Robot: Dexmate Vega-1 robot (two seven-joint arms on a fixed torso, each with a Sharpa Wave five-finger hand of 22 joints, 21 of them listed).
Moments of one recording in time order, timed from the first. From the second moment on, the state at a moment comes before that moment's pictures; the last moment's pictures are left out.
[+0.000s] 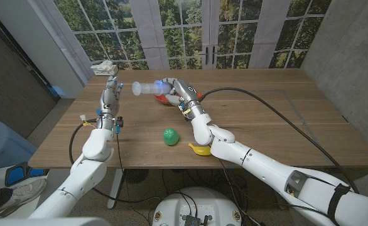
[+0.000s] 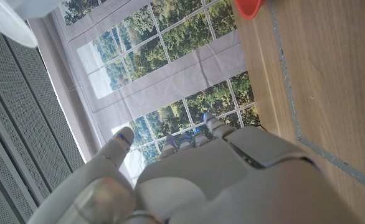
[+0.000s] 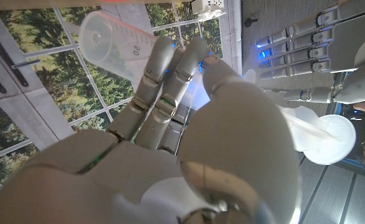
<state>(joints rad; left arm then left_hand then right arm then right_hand) 1.20 0.56 0.14 -1.63 -0.49 -0.51 0.27 0.09 0.10 0.67 0.07 0.21 -0.08 -0.04 0.18 0.17 -0.15 -0.05 0.19 0.17 -0.17 -0.03 0.18 0.17 -0.02 -0.03 0.20 0.17 -0.64 -0.27 -0.94 -1.46 -0.54 -0.07 -0.57 1.29 0.04 0.47 -0.16 0.18 0.69 -0.09 0.42 0.22 0.67 -0.12 0.41 0.47 1.23 -0.22 0.45 0.67 0.89 -0.12 1.25 0.18</state>
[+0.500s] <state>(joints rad) 1.24 0.55 0.11 -1.67 -0.40 -0.53 0.34 0.09 0.10 0.67 0.07 0.21 -0.07 -0.05 0.18 0.17 -0.14 -0.05 0.19 0.17 -0.17 -0.03 0.18 0.17 -0.02 -0.04 0.20 0.17 -0.60 -0.24 -0.95 -1.39 -0.49 -0.03 -0.53 1.29 0.04 0.47 -0.16 0.18 0.70 -0.09 0.42 0.22 0.67 -0.12 0.41 0.47 1.23 -0.22 0.45 0.67 0.89 -0.12 1.26 0.18</state>
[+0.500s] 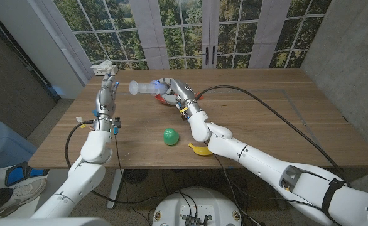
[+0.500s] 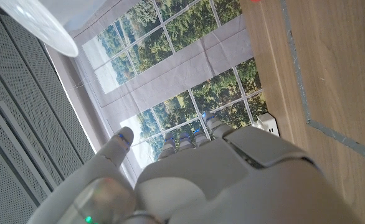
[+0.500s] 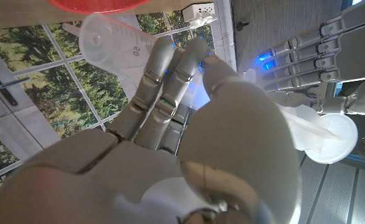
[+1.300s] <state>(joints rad) 1.30 0.51 0.04 -1.77 -0.18 -0.52 0.47 0.09 0.10 0.66 0.05 0.21 -0.05 -0.06 0.18 0.17 -0.11 -0.07 0.19 0.17 -0.16 -0.04 0.18 0.17 0.00 -0.03 0.20 0.17 -0.53 -0.17 -0.99 -1.30 -0.48 -0.01 -0.50 1.29 0.04 0.47 -0.16 0.18 0.70 -0.09 0.42 0.22 0.67 -0.12 0.41 0.47 1.23 -0.22 0.44 0.67 0.89 -0.12 1.27 0.18</state>
